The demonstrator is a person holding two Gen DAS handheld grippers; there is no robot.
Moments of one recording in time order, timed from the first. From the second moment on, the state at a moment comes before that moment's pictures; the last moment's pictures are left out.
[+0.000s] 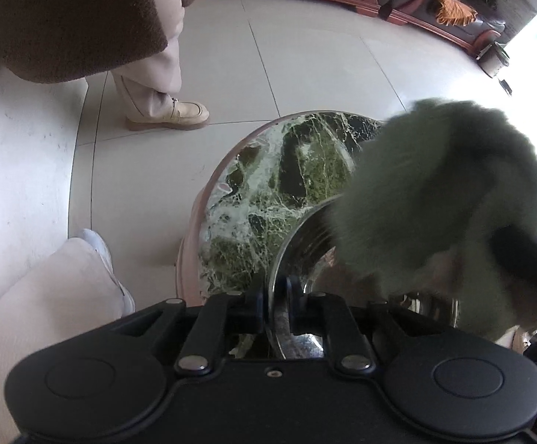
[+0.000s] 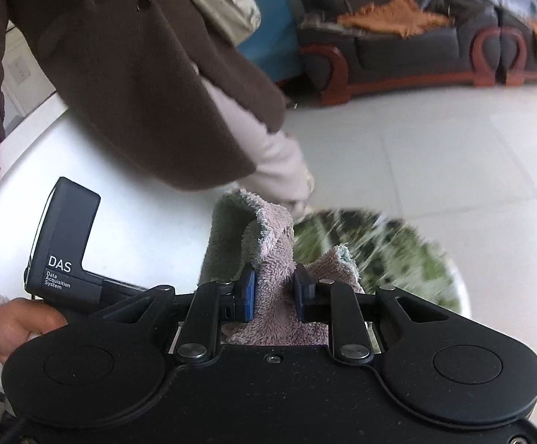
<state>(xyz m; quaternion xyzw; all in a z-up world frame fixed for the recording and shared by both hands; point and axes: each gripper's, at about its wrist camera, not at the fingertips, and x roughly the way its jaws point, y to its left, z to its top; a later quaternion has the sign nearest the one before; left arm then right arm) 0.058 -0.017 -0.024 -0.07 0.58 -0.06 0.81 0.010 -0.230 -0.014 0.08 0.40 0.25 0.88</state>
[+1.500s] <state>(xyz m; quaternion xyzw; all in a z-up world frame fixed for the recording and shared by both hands) 0.062 -0.022 -0.029 -0.05 0.59 -0.09 0.80 0.003 -0.154 -0.061 -0.28 0.37 0.38 0.80</state>
